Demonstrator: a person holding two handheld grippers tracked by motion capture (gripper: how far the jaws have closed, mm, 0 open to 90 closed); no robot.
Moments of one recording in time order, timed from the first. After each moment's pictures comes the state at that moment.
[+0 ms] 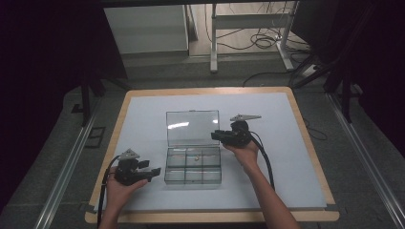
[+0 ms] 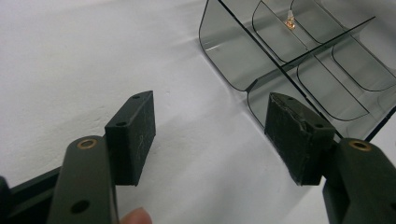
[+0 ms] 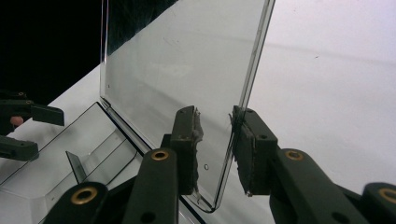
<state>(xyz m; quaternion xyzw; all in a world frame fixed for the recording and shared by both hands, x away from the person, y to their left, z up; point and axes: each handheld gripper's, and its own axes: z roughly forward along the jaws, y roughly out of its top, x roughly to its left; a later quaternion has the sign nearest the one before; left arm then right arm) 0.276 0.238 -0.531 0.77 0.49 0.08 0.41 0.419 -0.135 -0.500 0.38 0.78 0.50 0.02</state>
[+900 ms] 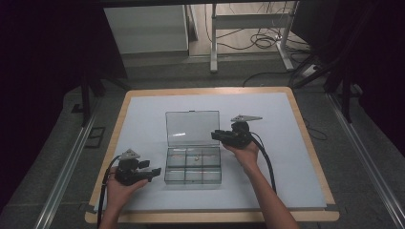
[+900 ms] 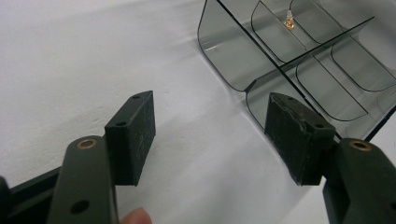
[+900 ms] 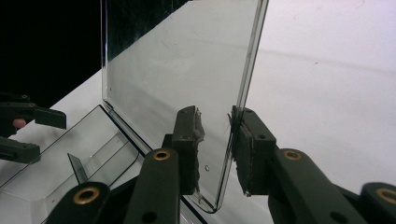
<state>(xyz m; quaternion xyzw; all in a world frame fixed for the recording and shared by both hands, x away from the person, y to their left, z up) 0.276 0.237 -0.531 0.77 0.49 0.08 0.41 0.416 -0.136 -0.500 0.37 0.77 0.51 0.03</state>
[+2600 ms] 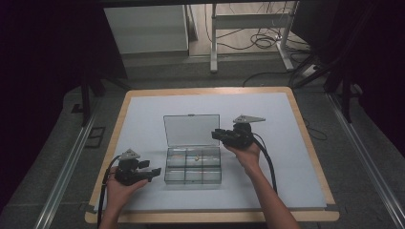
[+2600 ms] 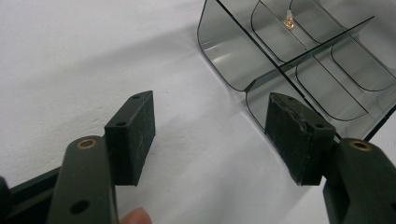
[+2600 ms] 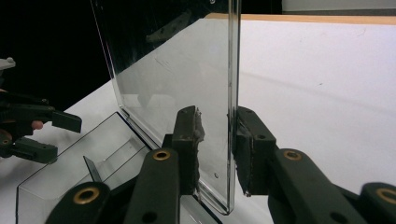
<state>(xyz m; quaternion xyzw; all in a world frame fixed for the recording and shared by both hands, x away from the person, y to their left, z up) 0.276 0.237 -0.530 0.77 0.49 0.08 0.41 0.405 -0.140 -0.490 0.35 0.77 0.53 0.04</state>
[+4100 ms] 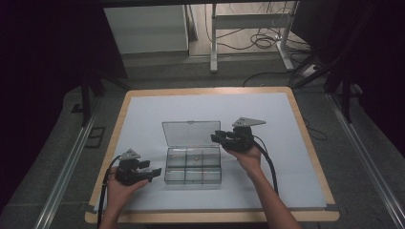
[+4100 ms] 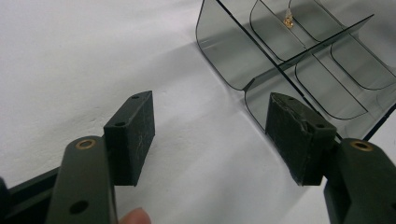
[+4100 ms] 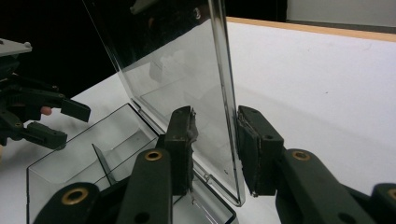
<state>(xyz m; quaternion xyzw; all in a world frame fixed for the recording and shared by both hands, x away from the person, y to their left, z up) 0.276 0.236 -0.531 0.77 0.49 0.08 0.40 0.392 -0.140 -0.484 0.31 0.78 0.54 0.06</state>
